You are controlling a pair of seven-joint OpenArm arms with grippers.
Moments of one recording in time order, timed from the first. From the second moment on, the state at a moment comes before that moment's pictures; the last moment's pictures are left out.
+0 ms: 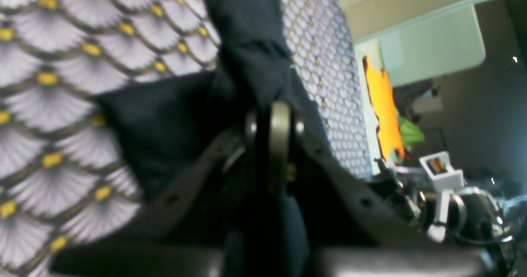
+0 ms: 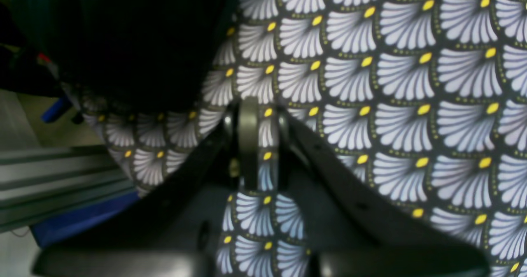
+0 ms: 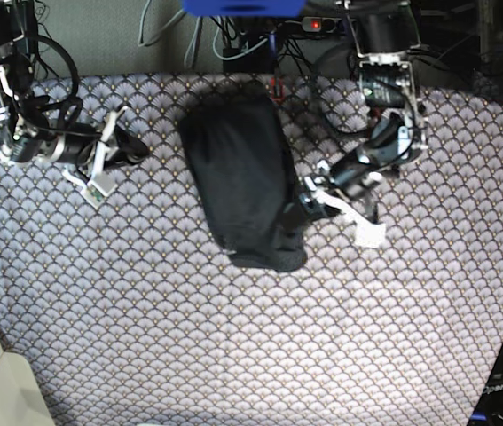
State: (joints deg) left arm 1.0 4.0 -14.7 81.7 -51.4 -26.3 49.4; right arm -6.9 34.3 -10.6 87.6 42.1 39.2 -41.3
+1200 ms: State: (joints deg) left arm 3.4 1.4 -14.6 84.2 -51.5 -25.4 50.3; right arm -8.5 34.2 -10.4 87.7 42.1 39.2 -41.7
